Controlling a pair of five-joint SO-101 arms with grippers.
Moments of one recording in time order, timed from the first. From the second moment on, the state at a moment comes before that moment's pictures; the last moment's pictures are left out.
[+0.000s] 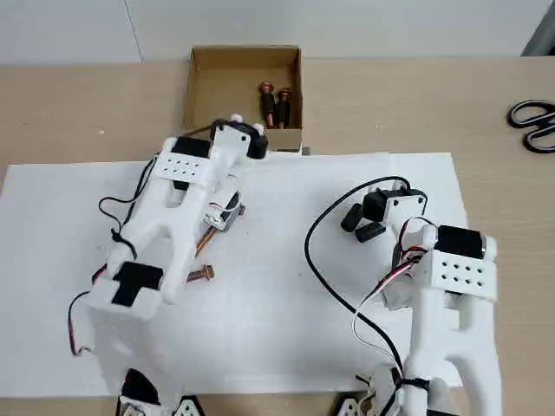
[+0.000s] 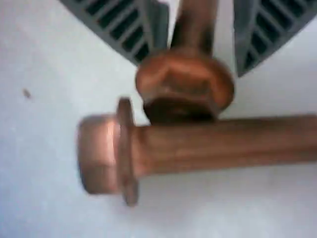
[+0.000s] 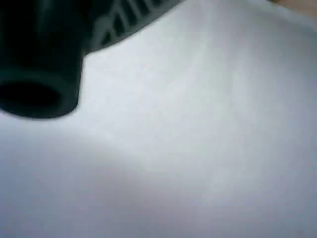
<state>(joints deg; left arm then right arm) 8.1 25.6 -3.3 82.1 -11.0 8.2 -32.8 44.0 85.2 25.2</state>
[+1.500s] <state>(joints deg) 14.9 -4.0 -13.6 99.3 12.5 0.8 -65.8 30.2 97.5 17.0</state>
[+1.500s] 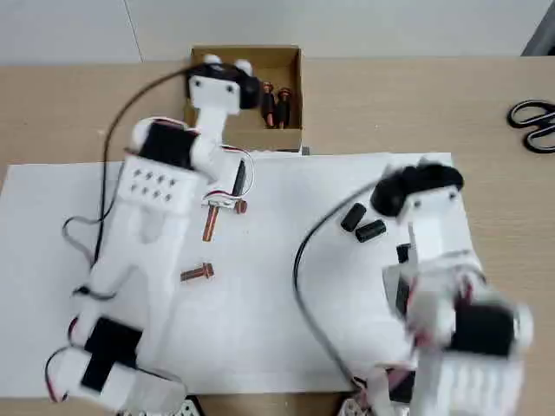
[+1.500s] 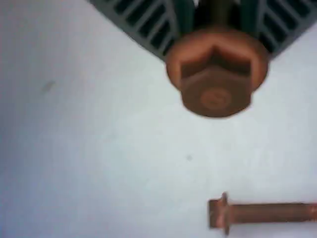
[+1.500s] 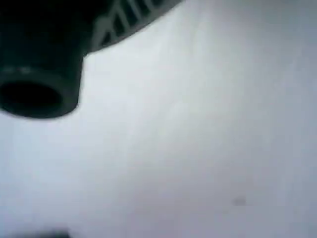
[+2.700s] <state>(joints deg) 23.3 -71.1 57.2 47.6 41.5 -33.6 -93.6 67.8 67.9 -6.7</state>
